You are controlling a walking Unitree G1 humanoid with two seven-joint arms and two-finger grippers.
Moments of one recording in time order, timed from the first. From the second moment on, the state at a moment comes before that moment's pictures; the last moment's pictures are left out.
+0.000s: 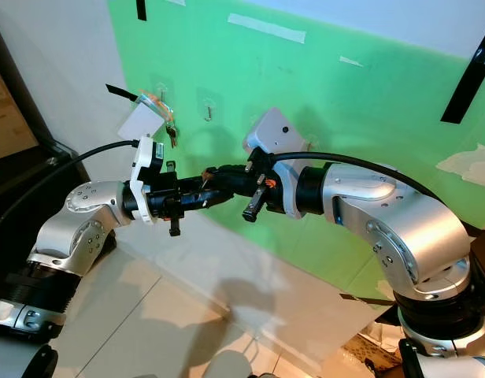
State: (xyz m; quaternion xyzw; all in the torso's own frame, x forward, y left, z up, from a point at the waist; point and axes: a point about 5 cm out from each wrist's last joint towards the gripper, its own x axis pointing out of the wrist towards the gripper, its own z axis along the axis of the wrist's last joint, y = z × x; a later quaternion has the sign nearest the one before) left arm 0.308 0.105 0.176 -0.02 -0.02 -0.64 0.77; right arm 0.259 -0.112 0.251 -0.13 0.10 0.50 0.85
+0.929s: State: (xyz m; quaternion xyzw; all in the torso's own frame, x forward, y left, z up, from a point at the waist) left arm 0.301 0.112 0.179 -0.01 0.02 -0.66 0.75; right arm 0.262 -0.124 0.249 -0.17 0.12 0.49 0.84
